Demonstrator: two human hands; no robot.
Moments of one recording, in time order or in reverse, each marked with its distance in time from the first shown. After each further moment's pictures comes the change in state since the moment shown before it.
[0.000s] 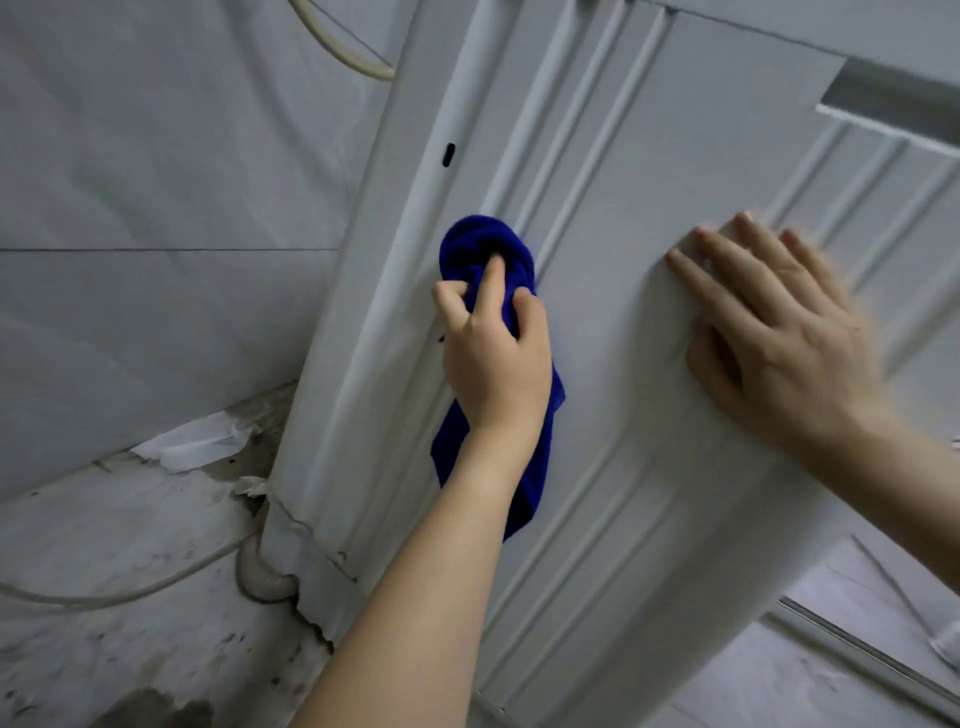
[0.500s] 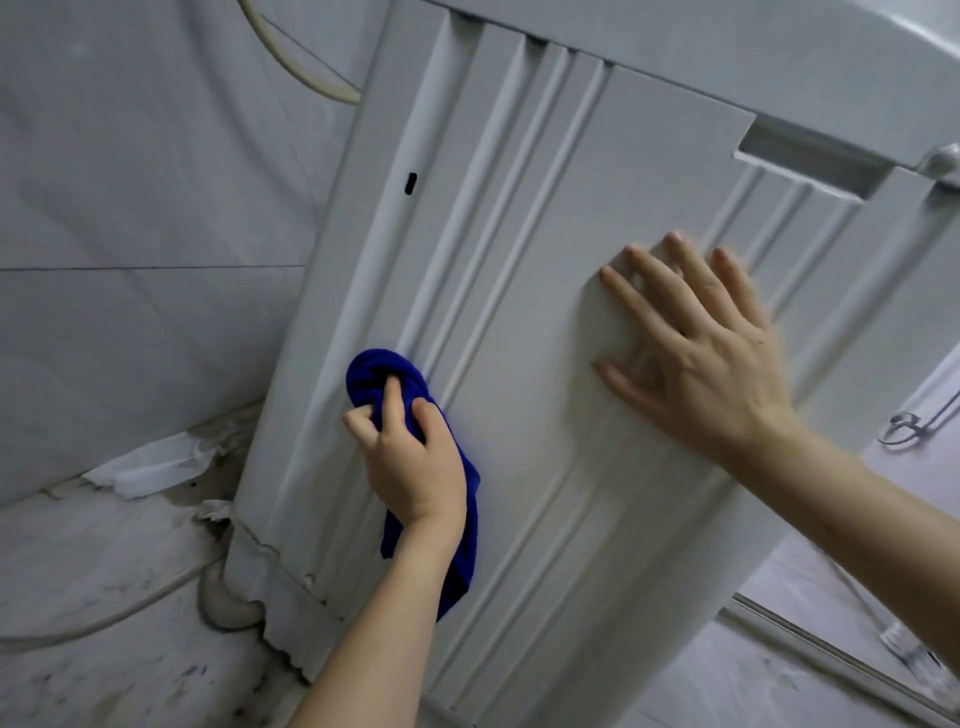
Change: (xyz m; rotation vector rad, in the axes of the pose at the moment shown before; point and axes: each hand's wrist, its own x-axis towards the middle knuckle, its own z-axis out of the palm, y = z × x) left_hand -0.040 -0.052 -0.026 0.077 0.073 -0.293; right_hand 0.010 -0.006 0.000 -0.084 -0.049 0.051
